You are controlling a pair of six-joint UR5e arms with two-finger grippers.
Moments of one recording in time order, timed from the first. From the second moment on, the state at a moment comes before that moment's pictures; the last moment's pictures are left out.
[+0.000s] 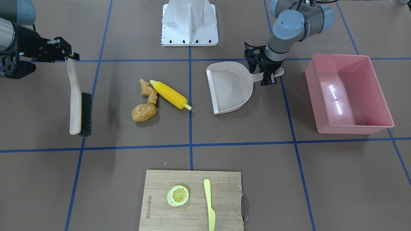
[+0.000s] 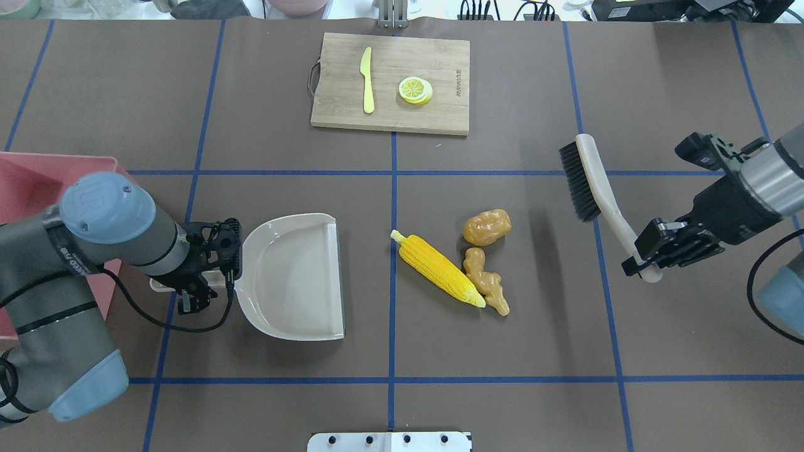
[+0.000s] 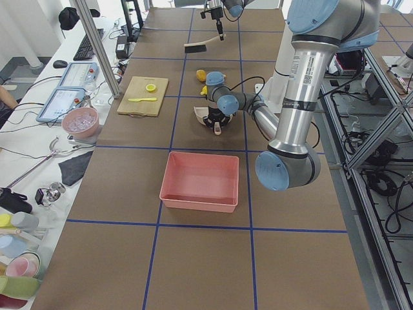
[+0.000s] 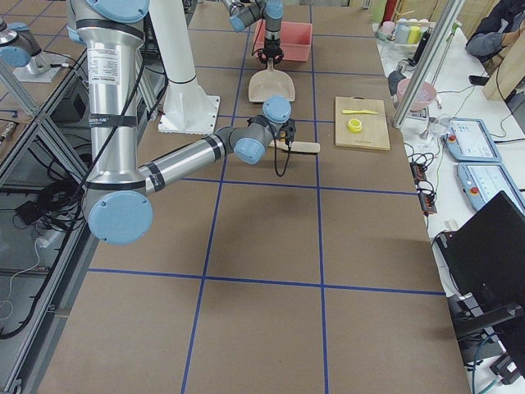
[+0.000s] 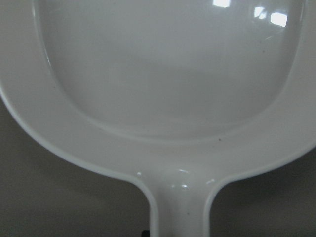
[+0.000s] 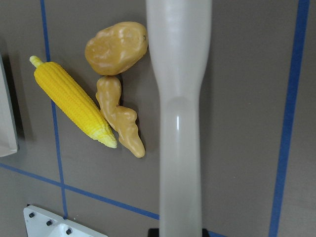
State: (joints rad) left arm -0.61 -1.80 -1.96 -1.58 -2.01 0.40; right arm 0.85 -1.58 1.98 -1.01 2.55 1.13
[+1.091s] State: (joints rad) left arm -0.65 -2.10 -1.80 -1.30 -2.02 0.47; right arm 0.64 -1.57 1.93 -0.80 2.37 1.36
